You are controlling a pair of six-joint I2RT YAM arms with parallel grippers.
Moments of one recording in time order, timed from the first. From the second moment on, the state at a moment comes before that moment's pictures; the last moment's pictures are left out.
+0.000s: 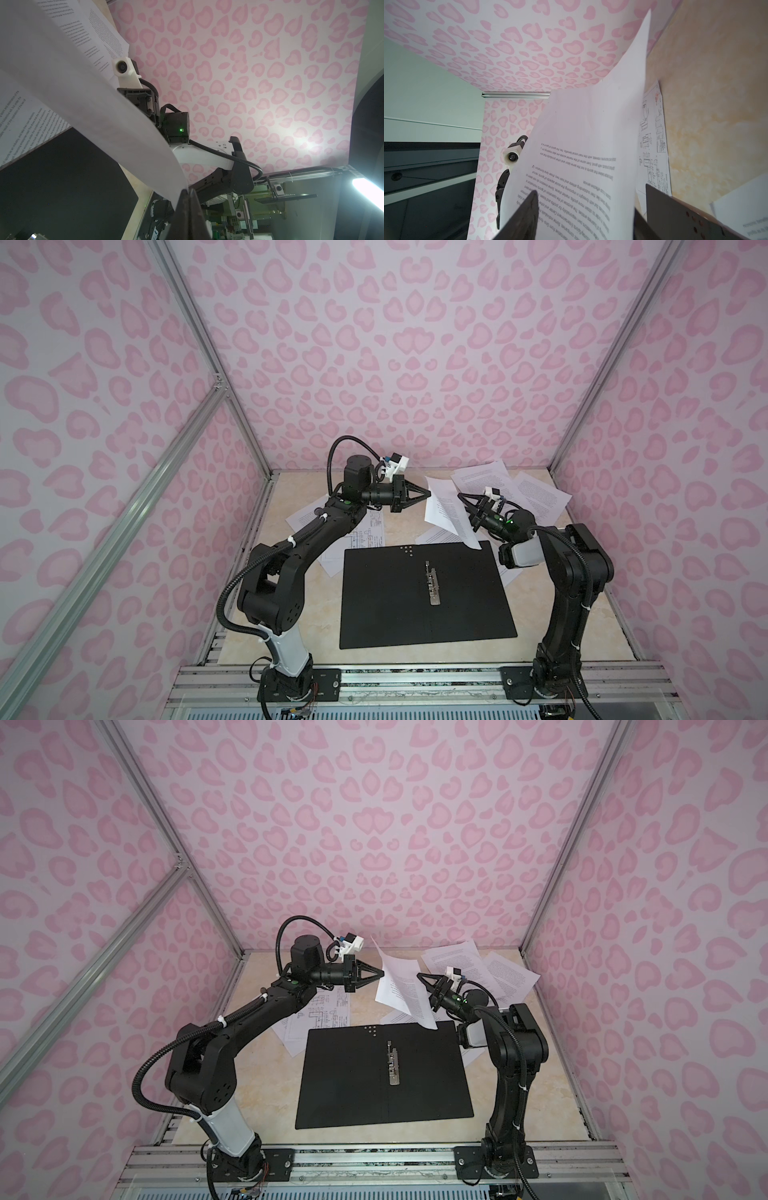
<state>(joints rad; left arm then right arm) -0.42 1.77 1.36 0.22 1.10 -1.09 0.11 2.02 0.81 1.45 -0.84 1.77</state>
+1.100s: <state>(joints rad) -0.30 1.46 0.91 -0.43 0.64 -0.55 0.03 1.52 0.60 0.51 -0.93 1.09</state>
